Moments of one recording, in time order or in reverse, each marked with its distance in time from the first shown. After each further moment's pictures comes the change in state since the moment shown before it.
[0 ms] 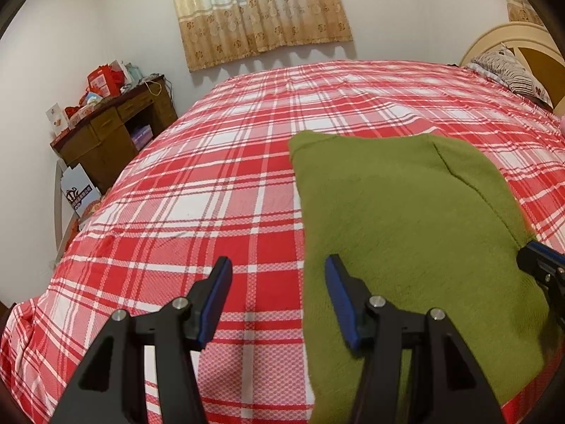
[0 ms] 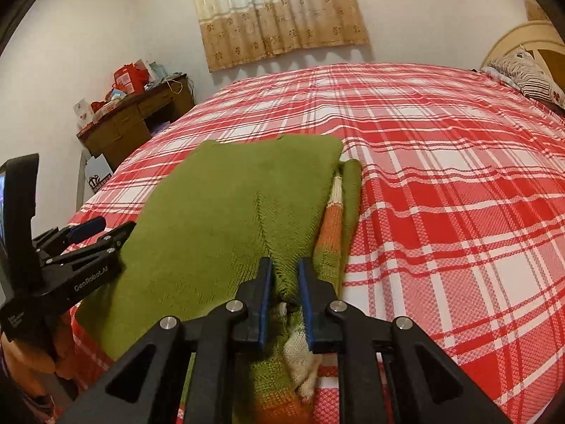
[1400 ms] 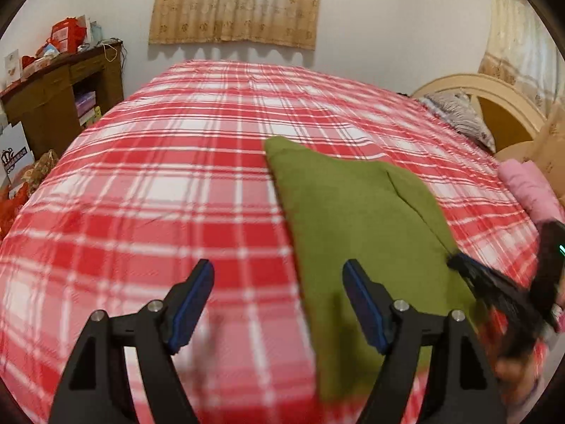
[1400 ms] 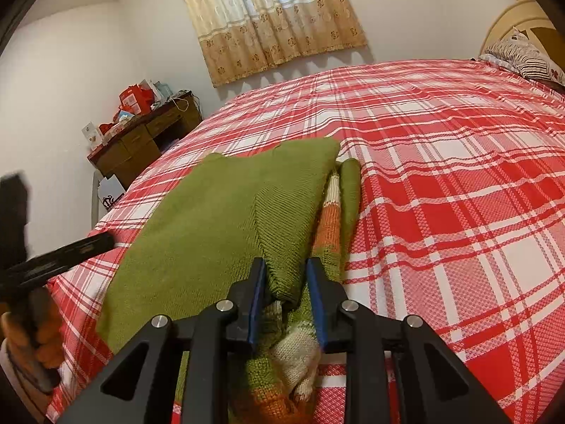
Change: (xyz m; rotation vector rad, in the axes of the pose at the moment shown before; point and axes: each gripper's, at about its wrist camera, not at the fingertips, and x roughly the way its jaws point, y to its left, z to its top) left arm -0.026 0.074 -0.007 -0.129 0.027 -0.403; right arm -0.002 -0.019 -0.004 0.073 -0.043 0.087
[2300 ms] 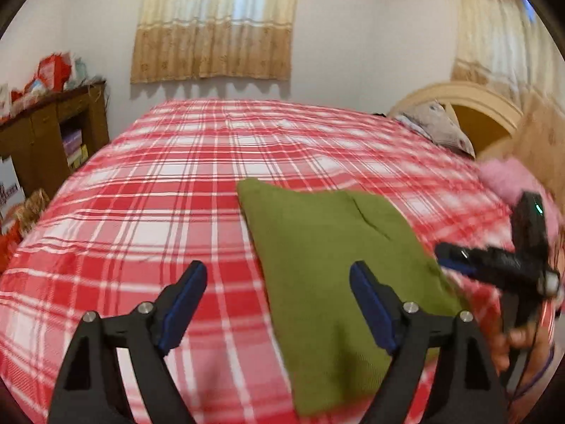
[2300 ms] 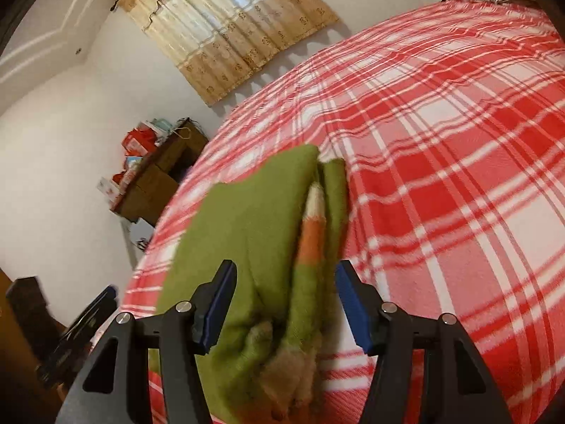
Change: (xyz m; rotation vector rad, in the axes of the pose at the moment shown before) left arm 0.012 -0.024 0.027 0.067 -0.124 -0.038; right arm 0.000 -0.041 0.030 0.272 0.040 0.158
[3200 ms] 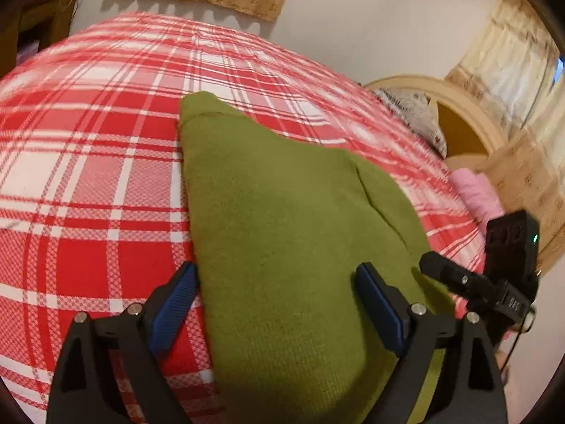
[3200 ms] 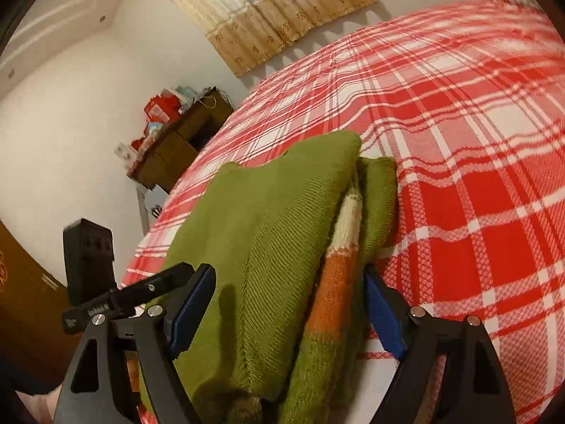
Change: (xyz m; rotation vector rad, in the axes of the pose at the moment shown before) left arm 0.087 -0.002 -0.017 -0.149 0.243 -0.251; right arm 0.059 -0.006 0.013 -0.101 0.098 0.067
